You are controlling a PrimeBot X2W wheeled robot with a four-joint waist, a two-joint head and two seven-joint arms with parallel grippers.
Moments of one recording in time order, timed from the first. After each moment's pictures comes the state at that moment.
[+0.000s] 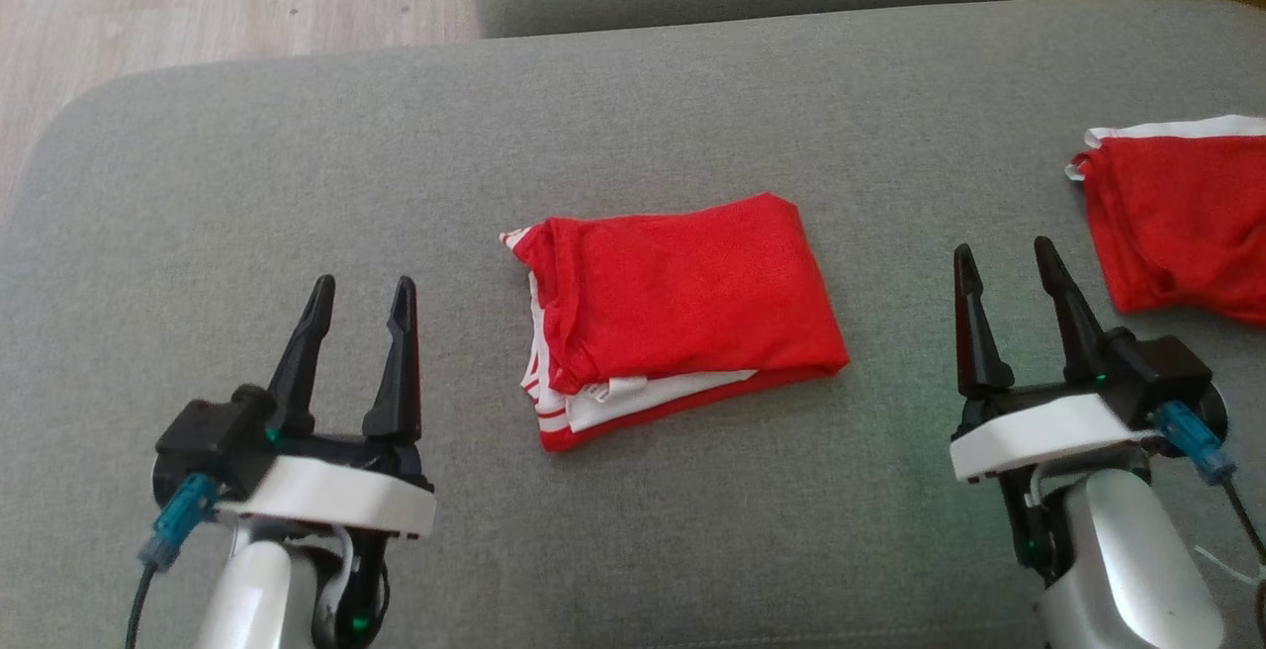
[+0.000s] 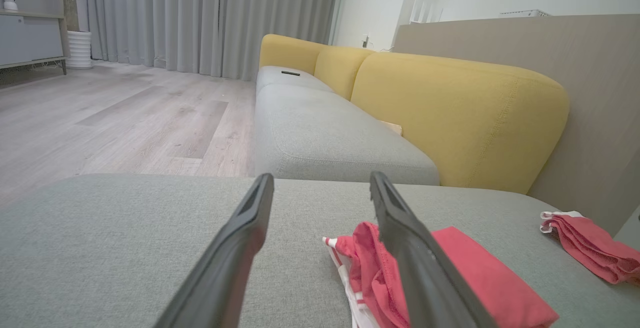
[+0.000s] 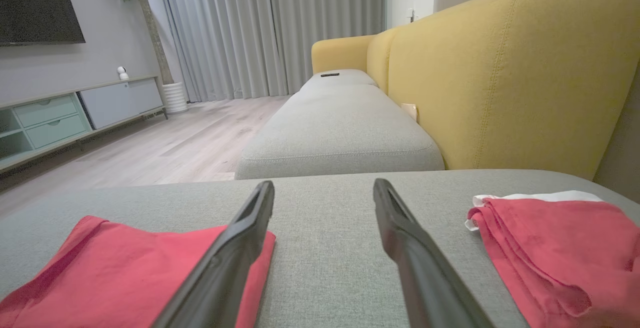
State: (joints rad) left arm -0.07 0.04 -0.13 0.10 -0.23 -0.10 -0.26; right arm -0.21 -0.05 0.03 0.35 0.11 0.13 -0.25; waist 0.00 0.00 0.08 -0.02
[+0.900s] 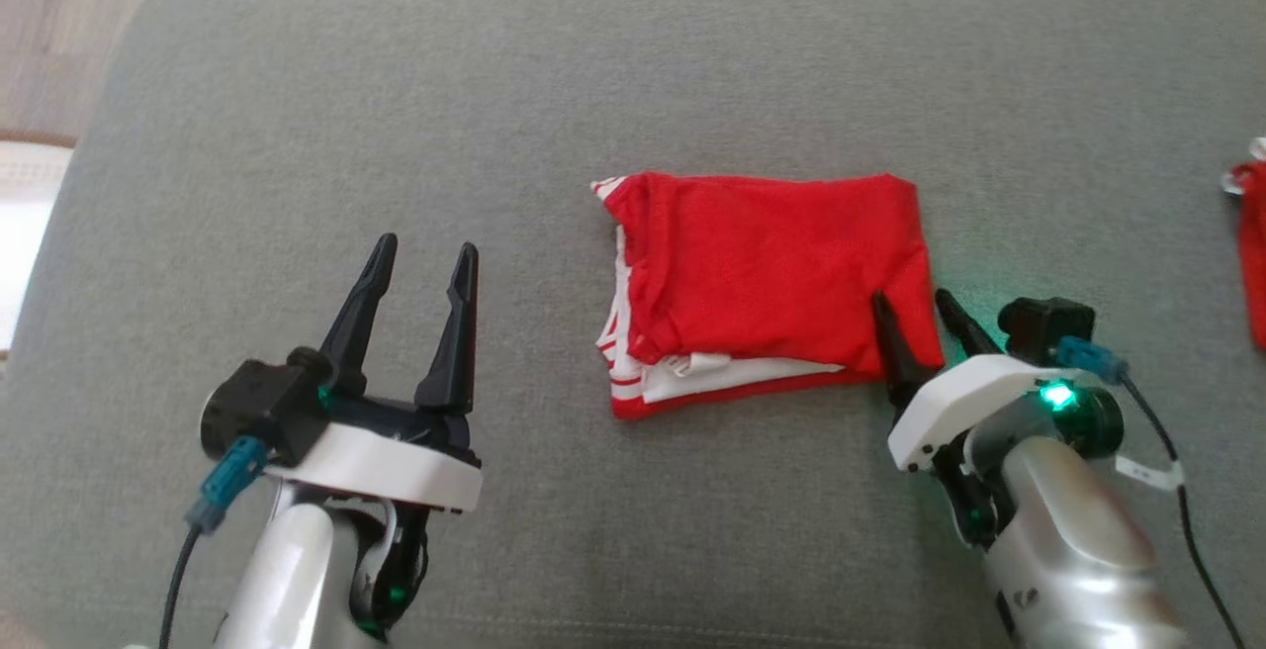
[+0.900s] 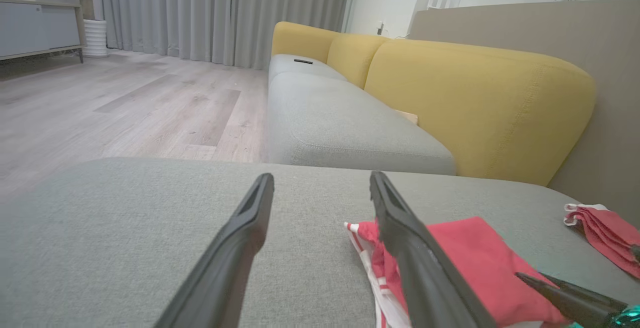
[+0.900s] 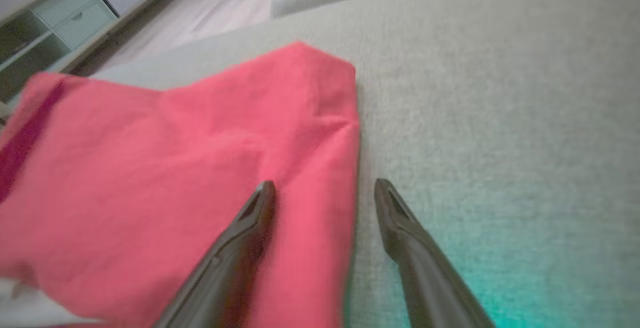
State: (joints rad) left arm -0.14 0.04 -0.22 0.10 -0.23 -0.11 -0.26; right arm -0.42 -0.05 0.15 0.80 0.30 0.13 -0.10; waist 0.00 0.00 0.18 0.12
